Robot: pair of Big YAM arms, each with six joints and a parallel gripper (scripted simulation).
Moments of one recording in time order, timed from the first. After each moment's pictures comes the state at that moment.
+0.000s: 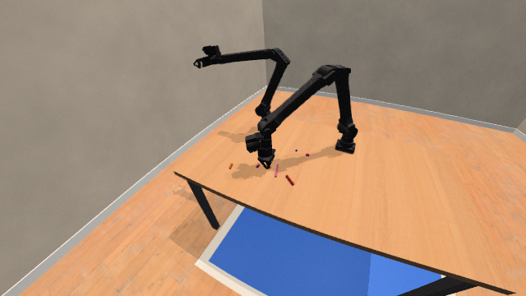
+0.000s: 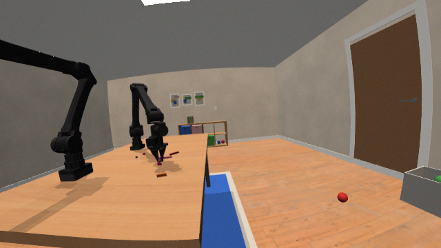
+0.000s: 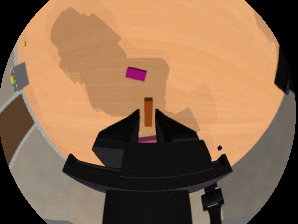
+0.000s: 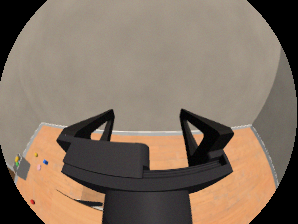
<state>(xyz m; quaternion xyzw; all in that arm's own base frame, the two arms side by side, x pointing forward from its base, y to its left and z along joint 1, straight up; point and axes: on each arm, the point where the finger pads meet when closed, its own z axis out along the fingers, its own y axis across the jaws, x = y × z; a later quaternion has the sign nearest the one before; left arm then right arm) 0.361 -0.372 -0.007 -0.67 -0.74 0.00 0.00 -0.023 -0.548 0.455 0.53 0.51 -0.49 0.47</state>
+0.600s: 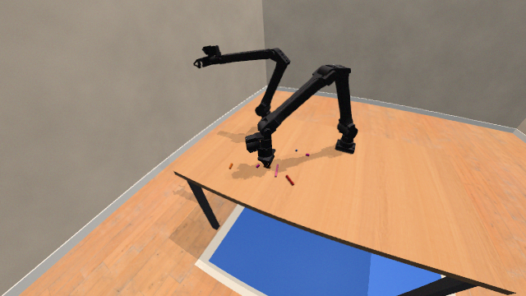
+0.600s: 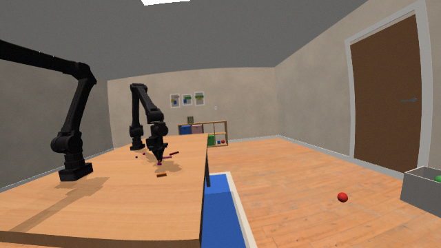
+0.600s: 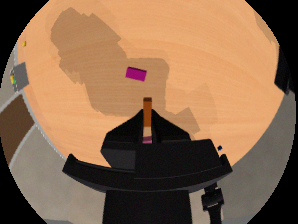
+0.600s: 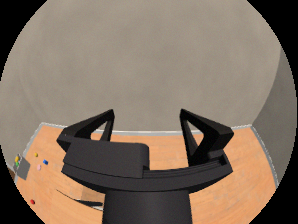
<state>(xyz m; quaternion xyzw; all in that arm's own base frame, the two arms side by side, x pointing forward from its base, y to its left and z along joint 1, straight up) 0.361 -0.372 -0.007 -0.67 -0.74 0.00 0.00 -0.023 -0.548 0.455 0.53 0.51 -0.49 0.47</state>
